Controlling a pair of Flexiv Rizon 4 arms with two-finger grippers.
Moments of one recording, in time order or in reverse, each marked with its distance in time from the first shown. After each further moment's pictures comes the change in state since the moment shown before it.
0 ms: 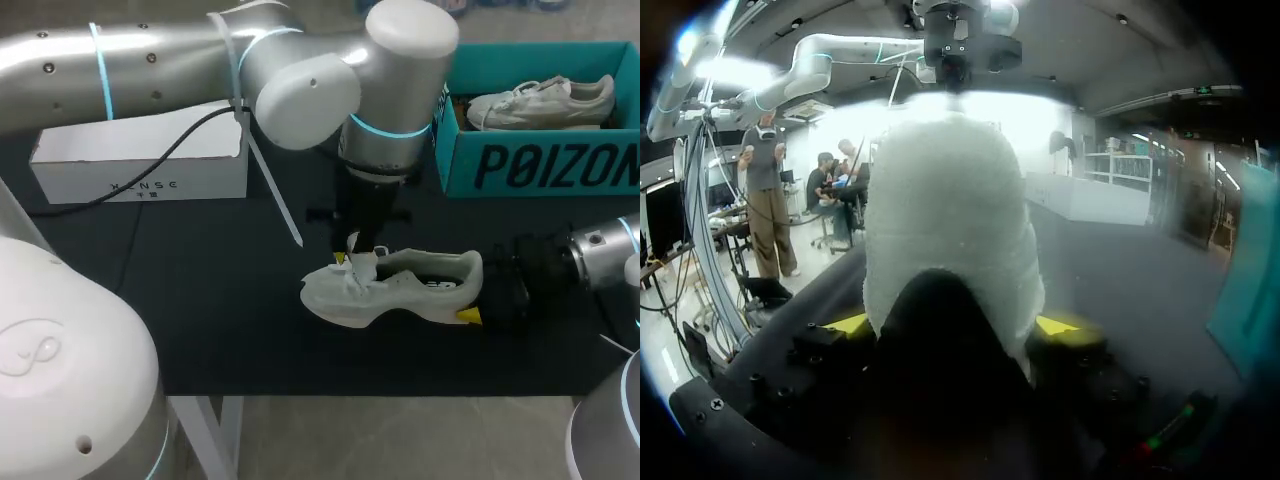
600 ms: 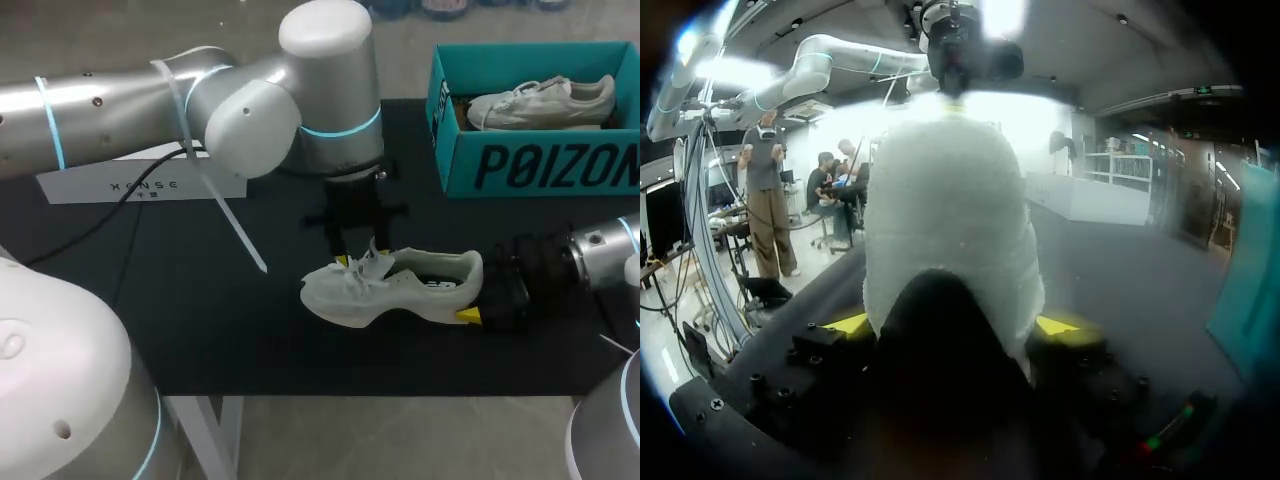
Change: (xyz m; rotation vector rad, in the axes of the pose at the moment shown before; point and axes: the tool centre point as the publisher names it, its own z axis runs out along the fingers) left arm 0.023 0.002 0.000 -0.047 0.303 0.091; right arm 0.000 0.000 0.000 0.000 0.000 0.000
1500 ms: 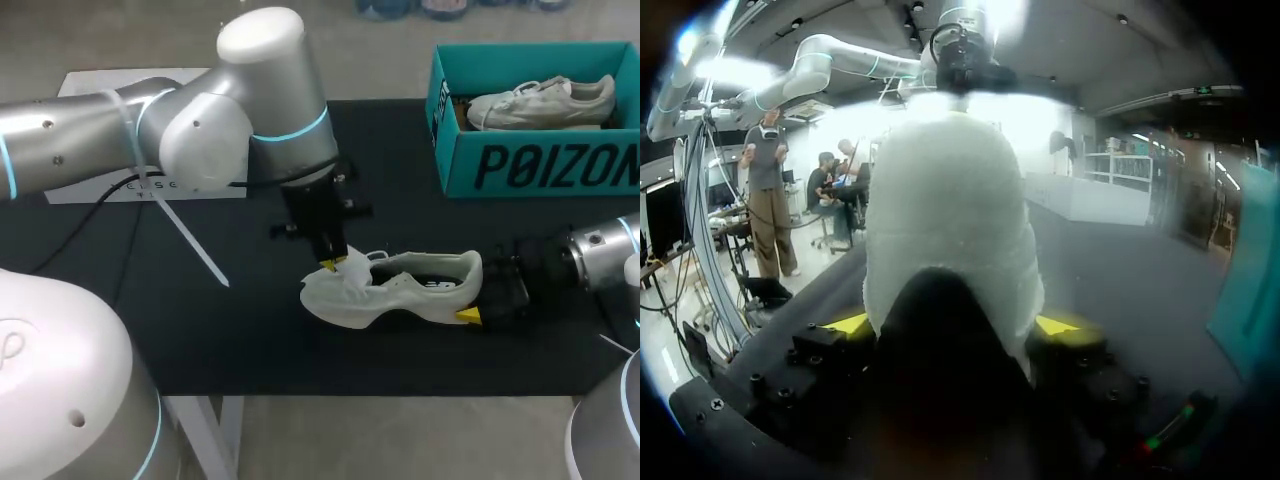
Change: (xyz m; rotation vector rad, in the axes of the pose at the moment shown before) left arm -0.041 0.002 0.003 -0.062 0.077 -0.041; right arm 0.000 0.000 0.000 0.000 0.001 -0.001
